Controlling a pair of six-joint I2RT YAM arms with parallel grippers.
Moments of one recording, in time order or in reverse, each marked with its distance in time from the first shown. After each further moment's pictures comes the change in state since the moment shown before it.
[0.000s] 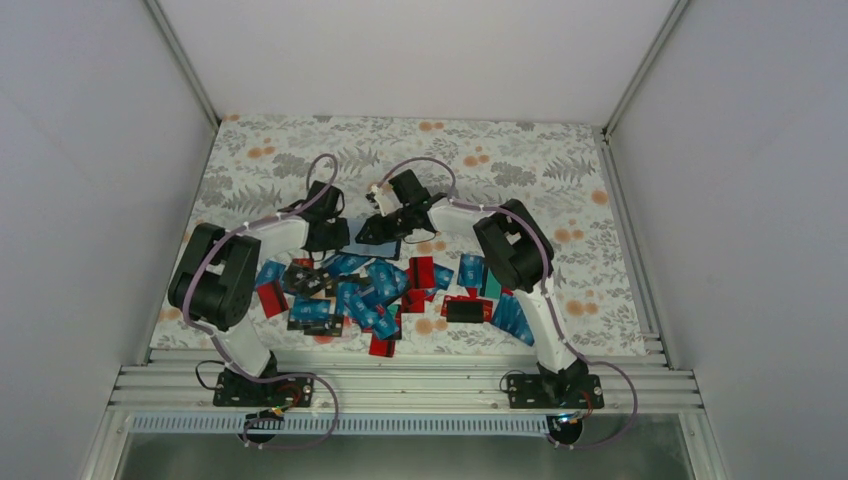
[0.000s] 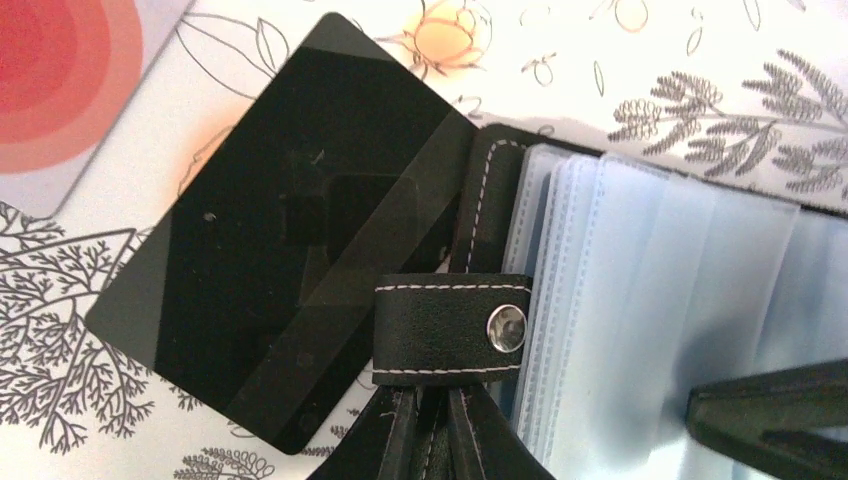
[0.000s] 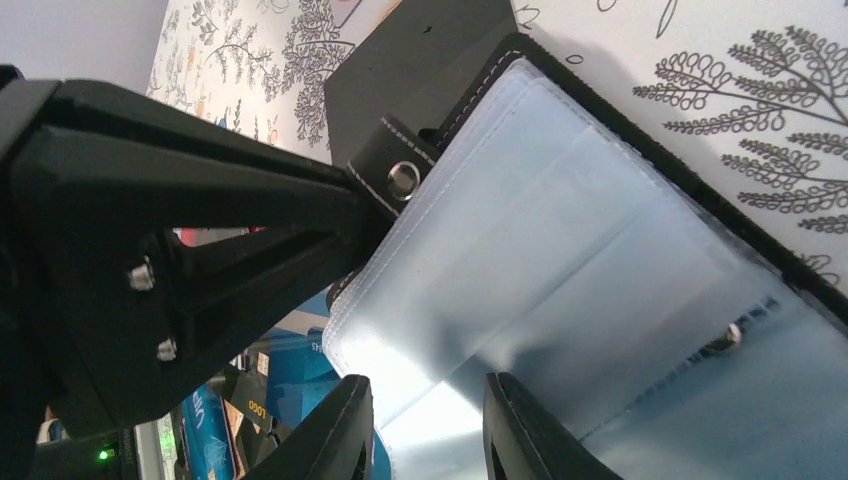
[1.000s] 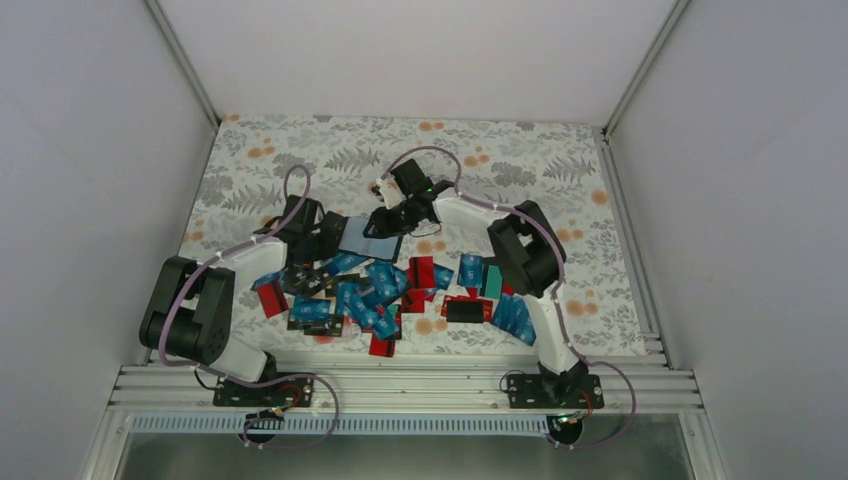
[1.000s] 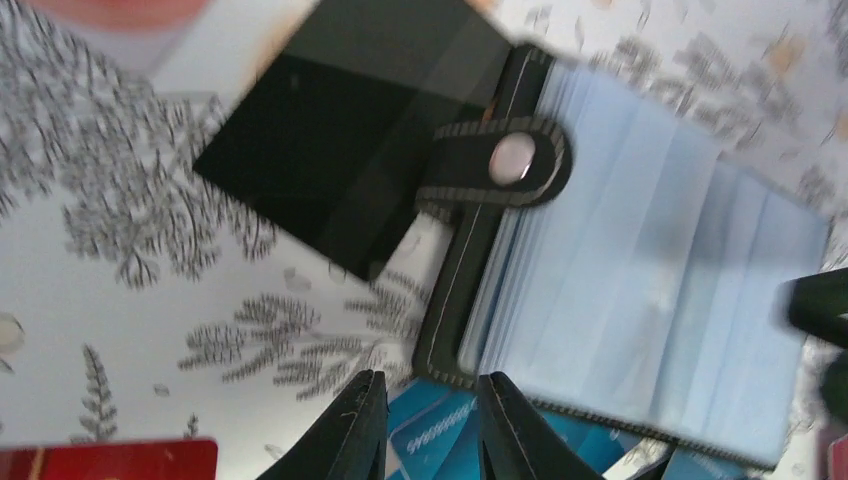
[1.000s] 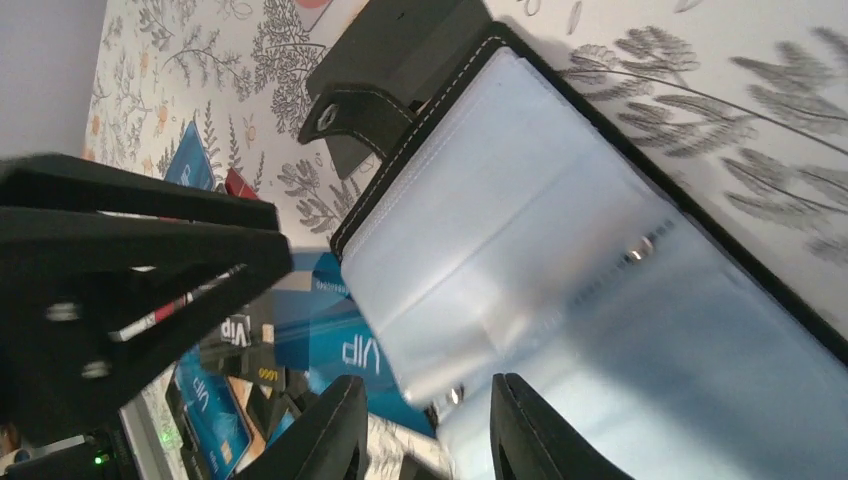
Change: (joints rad) left arm 0.077 -0.210 -0.173 0.087 0.119 -0.066; right arm -0.006 -0.071 0.061 -0.216 0.101 -0.020
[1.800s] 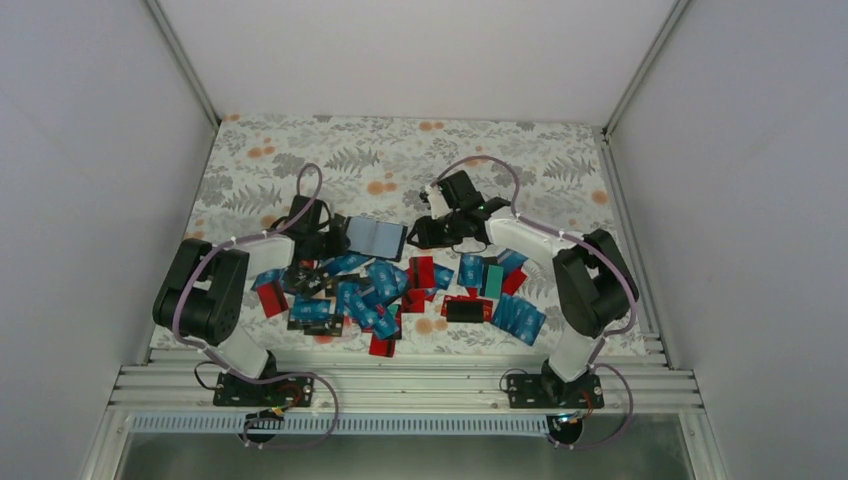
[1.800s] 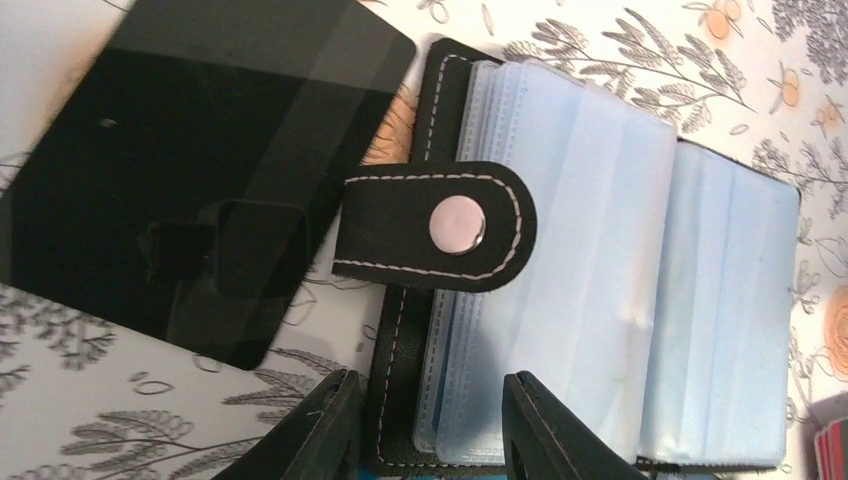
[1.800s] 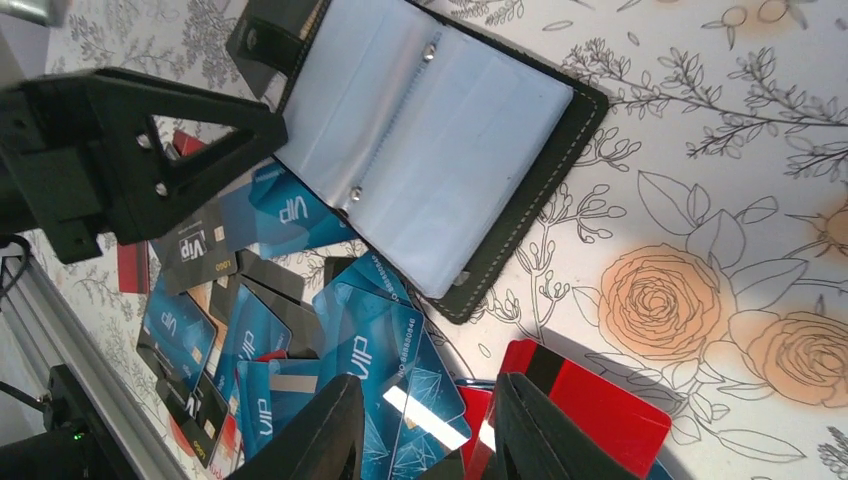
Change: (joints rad) left arm -0.009 0.111 -0.024 0.157 0.116 0.078; right arm -0.082 -0.482 -0.490 0.036 0.174 0.074
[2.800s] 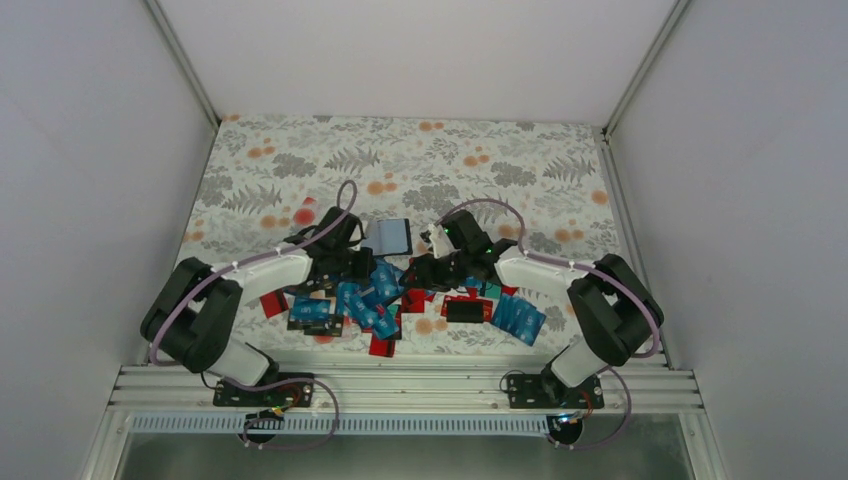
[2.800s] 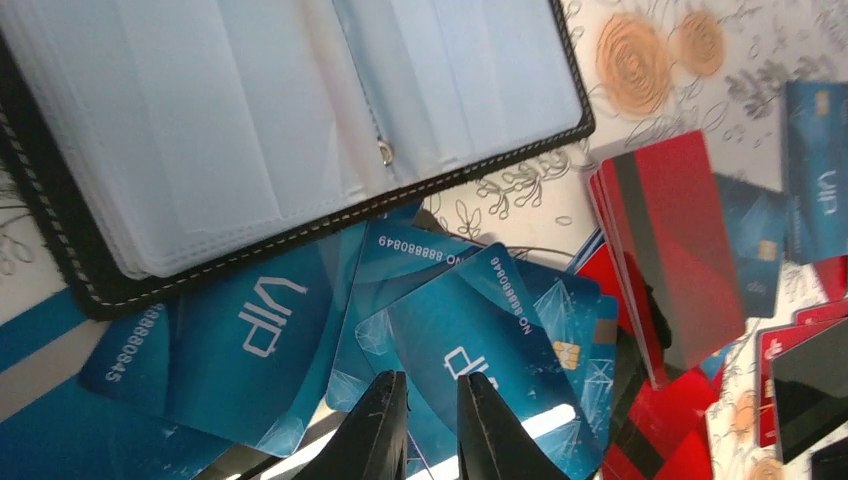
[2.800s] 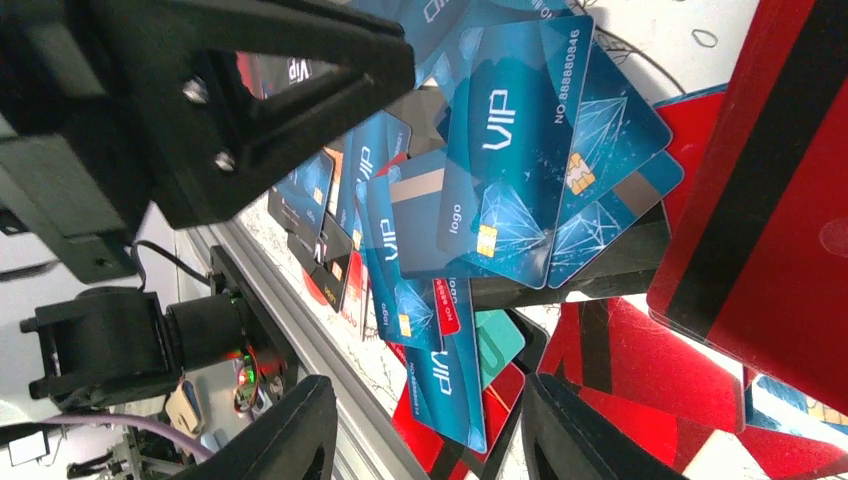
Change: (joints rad) left arm -0.269 -0.148 0.016 -0.195 0.016 -0.003; right arm 0.103 -0.189 -0.354 0.223 -0.227 0.269
